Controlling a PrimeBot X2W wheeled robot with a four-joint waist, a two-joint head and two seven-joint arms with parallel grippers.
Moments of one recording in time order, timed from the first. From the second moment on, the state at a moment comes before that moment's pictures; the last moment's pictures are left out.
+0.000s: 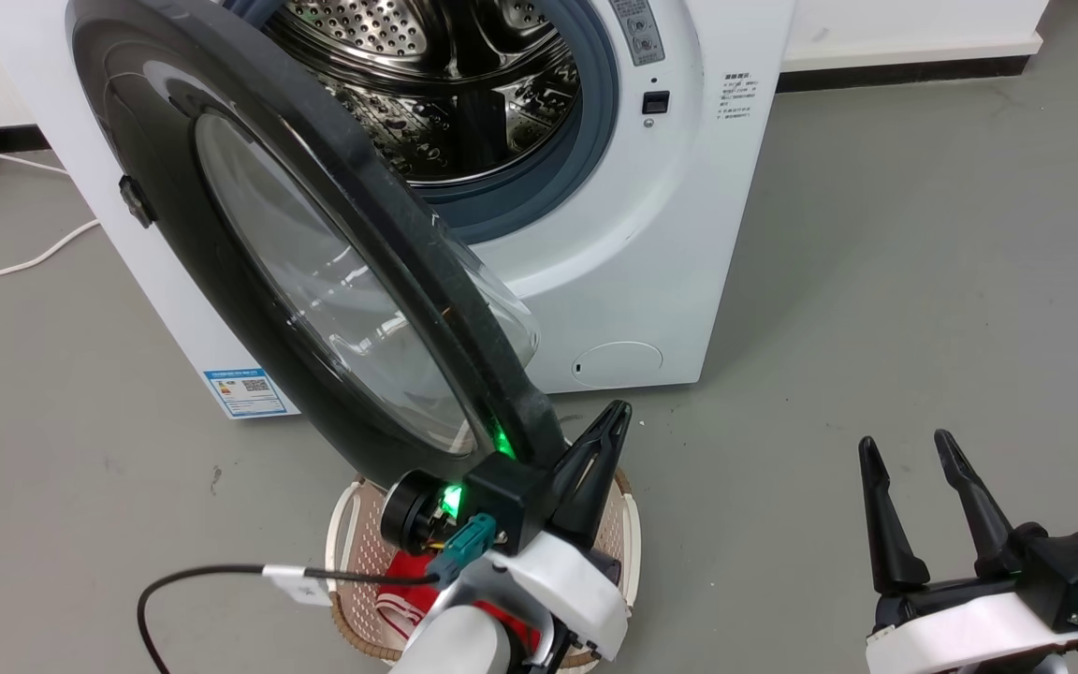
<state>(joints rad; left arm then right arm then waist) -0.27 0.04 -0.55 0.19 -0.28 0.05 -0.13 0.06 -0.05 0.01 -0.02 0.14 0.13 -0.20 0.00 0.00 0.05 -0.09</state>
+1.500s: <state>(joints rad) 0.20 0.27 -0.31 -0.23 -0.32 0.34 -0.08 0.11 -0.05 -0.03 -0.04 0.15 0.13 -0.14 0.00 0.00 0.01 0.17</state>
